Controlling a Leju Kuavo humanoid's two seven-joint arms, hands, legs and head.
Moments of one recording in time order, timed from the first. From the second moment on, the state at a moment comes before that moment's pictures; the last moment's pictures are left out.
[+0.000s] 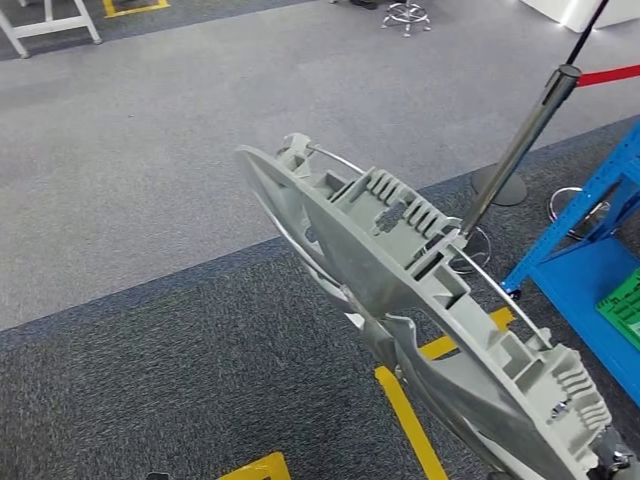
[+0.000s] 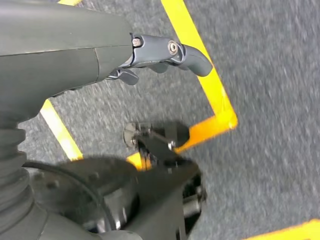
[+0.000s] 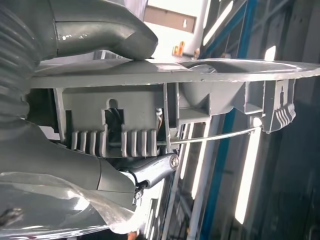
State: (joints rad) left arm -0.08 -0.02 -1.45 -0.11 1.53 0.16 -0.52; right arm 0.49 -0.20 0.30 -2.34 0.11 -0.15 -0.69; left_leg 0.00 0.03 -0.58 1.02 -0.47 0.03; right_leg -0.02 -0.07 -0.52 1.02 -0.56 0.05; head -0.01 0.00
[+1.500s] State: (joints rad) left arm -0.08 -0.02 -1.45 -0.11 1.53 0.16 -0.52; right arm 0.49 -0.21 0.31 -2.34 0.11 -0.15 -0.69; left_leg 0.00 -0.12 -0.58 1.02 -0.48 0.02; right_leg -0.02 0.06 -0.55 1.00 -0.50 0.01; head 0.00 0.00
